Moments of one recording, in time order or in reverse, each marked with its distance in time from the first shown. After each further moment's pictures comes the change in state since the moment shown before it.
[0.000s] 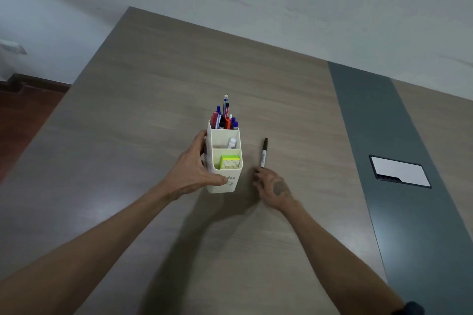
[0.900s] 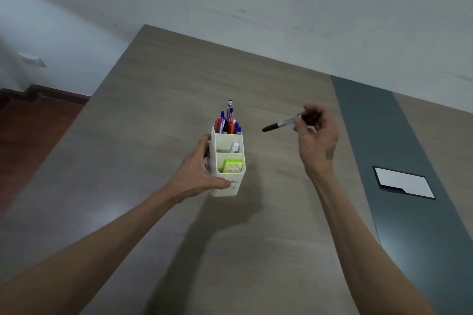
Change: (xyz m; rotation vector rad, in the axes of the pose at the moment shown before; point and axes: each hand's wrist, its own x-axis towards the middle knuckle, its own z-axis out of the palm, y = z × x) left_hand -0.013 0.016 -0.021 0.048 0.031 0.015; right_hand -0.016 -0.087 -0.173 0.845 0.947 -0.074
